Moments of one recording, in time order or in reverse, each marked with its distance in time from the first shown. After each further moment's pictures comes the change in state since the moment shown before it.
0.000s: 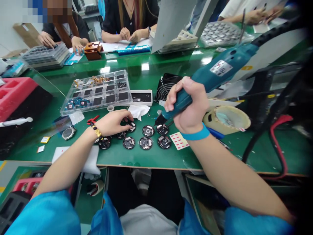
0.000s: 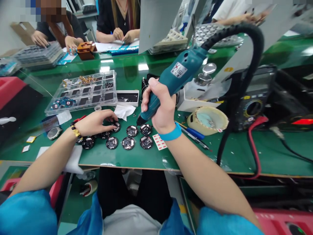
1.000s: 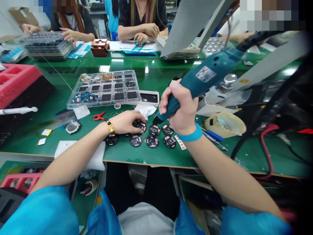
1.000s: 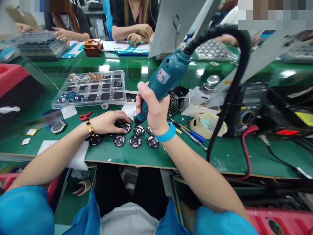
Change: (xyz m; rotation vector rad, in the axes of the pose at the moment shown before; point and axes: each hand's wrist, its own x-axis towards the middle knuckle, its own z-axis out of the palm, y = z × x) left_hand 0.004 0.009 0.005 -0.125 -0.072 0.081; right_hand -0.004 0.016 0.044 -0.100 -0.100 -0.128
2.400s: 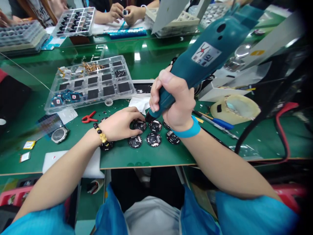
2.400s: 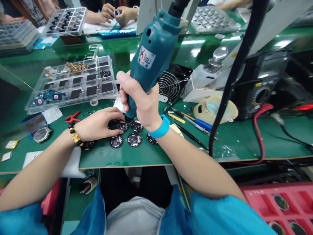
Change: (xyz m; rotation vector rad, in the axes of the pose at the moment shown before) left_hand 0.000 0.009 0.003 0.085 -0.010 0.016; right_hand -0.007 0.013 0.008 0.019 -0.018 0.106
